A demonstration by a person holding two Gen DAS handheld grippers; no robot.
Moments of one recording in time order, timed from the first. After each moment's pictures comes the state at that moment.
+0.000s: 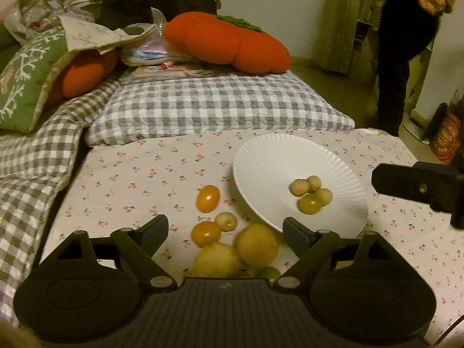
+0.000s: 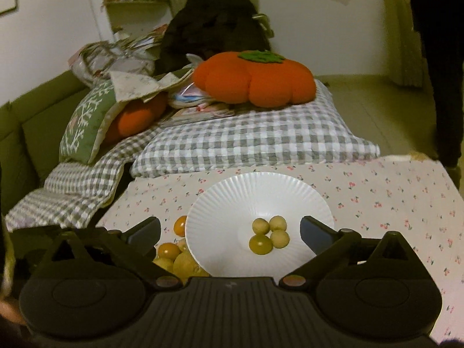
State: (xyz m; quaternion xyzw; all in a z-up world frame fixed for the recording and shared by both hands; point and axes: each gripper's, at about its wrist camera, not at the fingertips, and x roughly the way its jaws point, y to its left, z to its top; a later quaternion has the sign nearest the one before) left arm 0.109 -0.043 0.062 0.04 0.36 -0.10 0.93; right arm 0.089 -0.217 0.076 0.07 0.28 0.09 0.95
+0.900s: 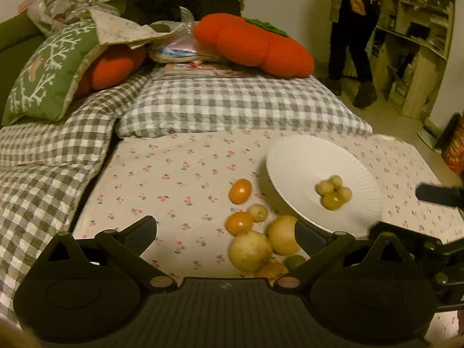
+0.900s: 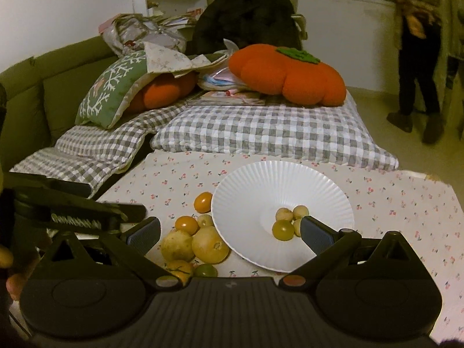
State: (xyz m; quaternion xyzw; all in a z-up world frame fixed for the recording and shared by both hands) left arm 0.096 -0.011 0.075 0.02 0.36 -0.06 0.93; right arm 0.071 -0.186 0.069 0.01 0.29 0.12 0.95
